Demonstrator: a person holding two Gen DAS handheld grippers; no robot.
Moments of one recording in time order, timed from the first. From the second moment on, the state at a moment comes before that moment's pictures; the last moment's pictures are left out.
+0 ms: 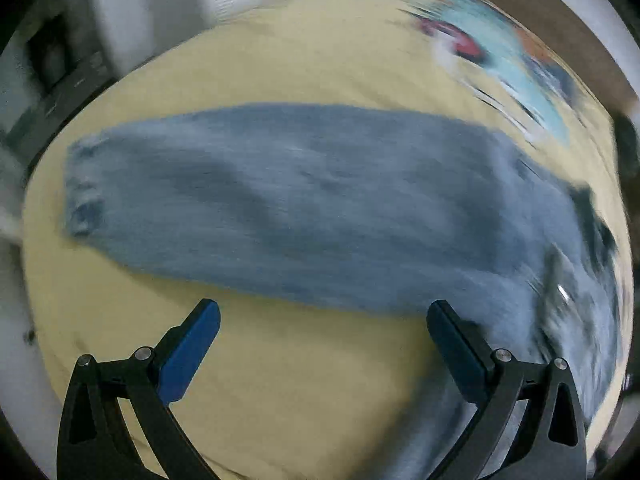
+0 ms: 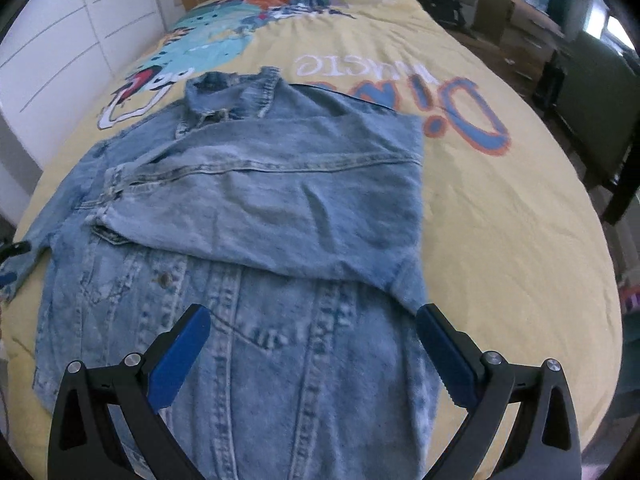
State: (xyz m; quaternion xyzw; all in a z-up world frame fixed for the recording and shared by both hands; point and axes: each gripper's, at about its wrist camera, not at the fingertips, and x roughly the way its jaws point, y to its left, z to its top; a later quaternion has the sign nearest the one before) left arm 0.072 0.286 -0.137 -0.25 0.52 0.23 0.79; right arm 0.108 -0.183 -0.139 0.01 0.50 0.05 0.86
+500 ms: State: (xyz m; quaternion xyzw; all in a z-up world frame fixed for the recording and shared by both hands) left arm 0.041 0.411 -0.181 -0.39 0.49 0.35 0.70; right arm 0.100 -0.196 -0.143 0.02 0.52 0.01 0.85
